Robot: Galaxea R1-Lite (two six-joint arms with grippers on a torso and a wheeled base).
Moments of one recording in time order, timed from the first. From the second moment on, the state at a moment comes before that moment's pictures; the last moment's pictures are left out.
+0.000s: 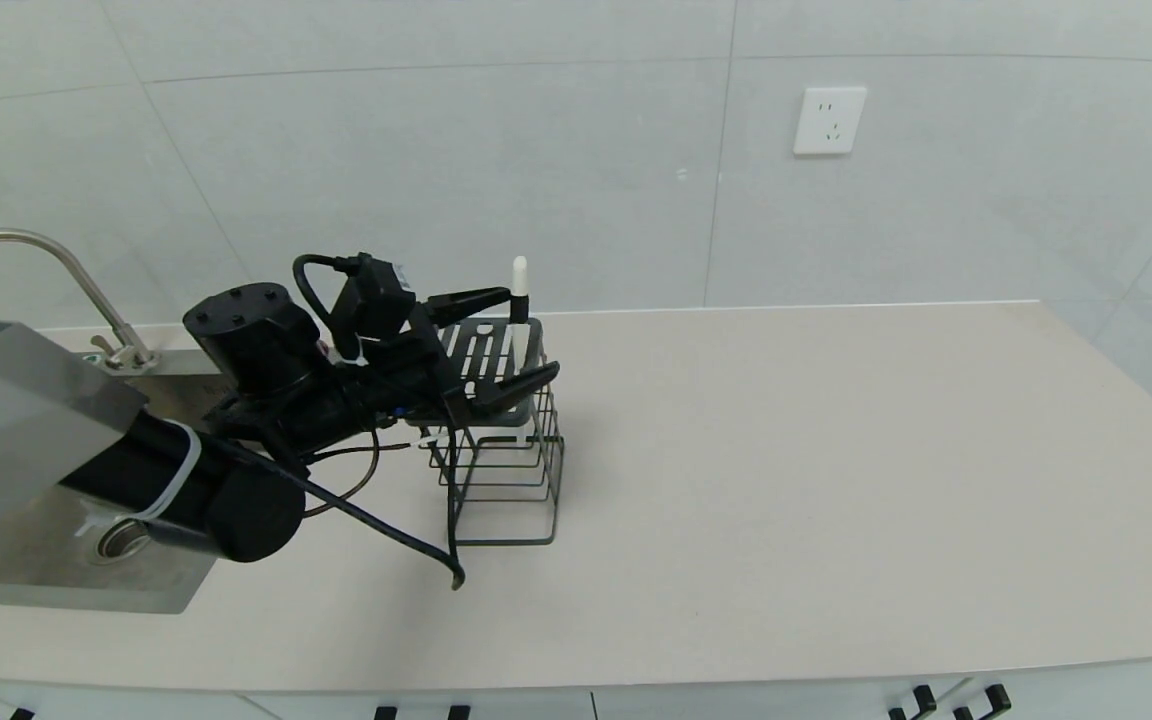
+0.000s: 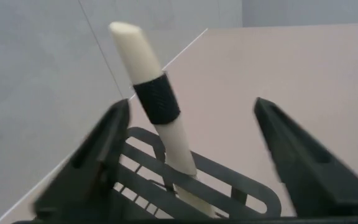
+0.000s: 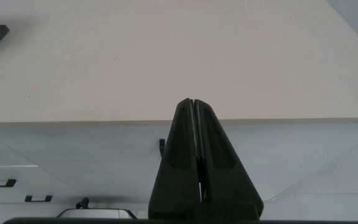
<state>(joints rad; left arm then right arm) -0.22 2.05 -0.92 -1.34 -0.83 0.19 -0.05 0.08 0.00 0.00 0.05 -0.01</state>
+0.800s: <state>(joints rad) -0.14 1.74 -0.53 -1.52 -0.83 0.17 -0.05 0.08 0.00 0.00 0.05 -0.01</state>
